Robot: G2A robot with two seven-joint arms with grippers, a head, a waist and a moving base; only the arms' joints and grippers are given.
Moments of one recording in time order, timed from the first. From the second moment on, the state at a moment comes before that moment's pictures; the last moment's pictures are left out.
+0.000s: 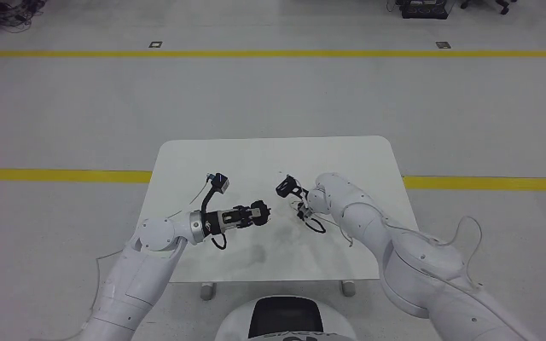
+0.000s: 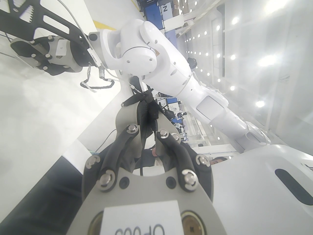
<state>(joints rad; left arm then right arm) 1.44 -1.14 -1.27 -1.50 -0.28 -0.34 -1.04 -0.63 -1.60 0.17 -0.34 -0.63 -0.34 0.69</state>
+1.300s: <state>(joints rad) 1.44 -1.14 -1.27 -1.50 -0.28 -0.34 -1.04 -0.60 -1.52 0.17 -0.43 -0.59 -0.34 0.62</state>
